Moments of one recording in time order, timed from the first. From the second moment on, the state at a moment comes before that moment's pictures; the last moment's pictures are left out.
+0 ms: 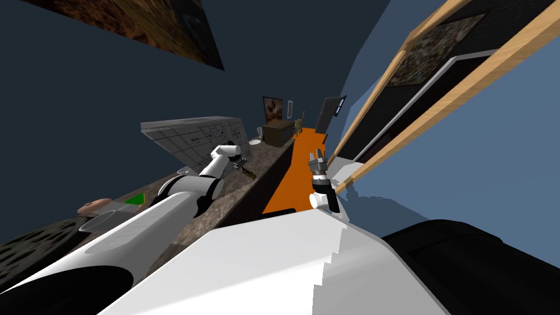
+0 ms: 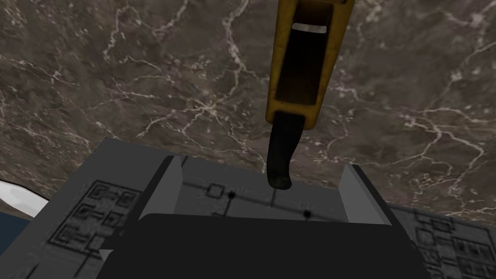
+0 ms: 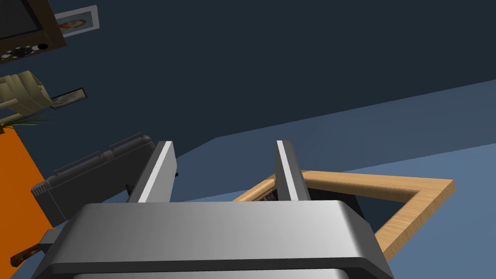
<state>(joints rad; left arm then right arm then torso) -1.02 0.44 -0.11 -0.71 0.40 1.38 -0.58 0.46 -0.05 0.03 -2.21 -0.11 -0.40 -0.09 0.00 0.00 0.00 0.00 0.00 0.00</state>
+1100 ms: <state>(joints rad) -1.10 0.41 -0.08 -0.49 0.44 1.53 -0.61 0.46 -0.05 0.03 -2.21 -0.11 -0.40 -0.09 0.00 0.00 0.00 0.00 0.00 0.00</state>
